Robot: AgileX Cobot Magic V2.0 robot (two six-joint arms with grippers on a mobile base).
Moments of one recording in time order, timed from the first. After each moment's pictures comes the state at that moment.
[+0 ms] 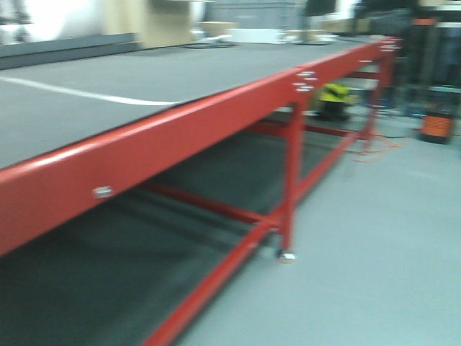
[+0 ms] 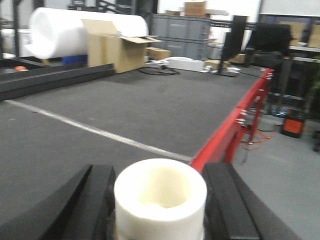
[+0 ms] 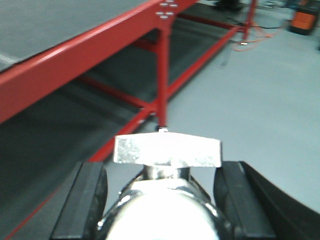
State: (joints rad) left arm 0.15 0.34 -0.62 -0.49 0.39 0.42; right arm -0.07 0.59 -0.62 0.11 0.46 -0.03
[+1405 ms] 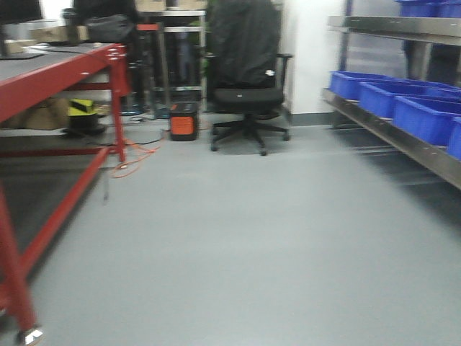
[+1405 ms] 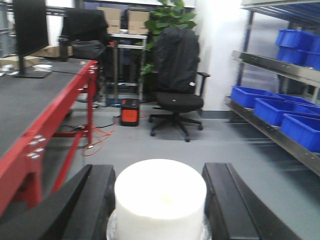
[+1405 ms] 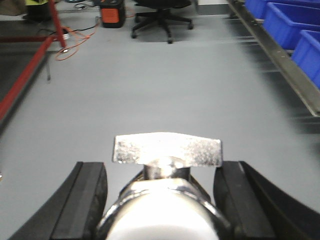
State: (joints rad) left arm 0.15 0.34 -0.62 -0.49 0.39 0.42; right arm -0.07 0.59 -0.62 0.11 0.46 -0.03
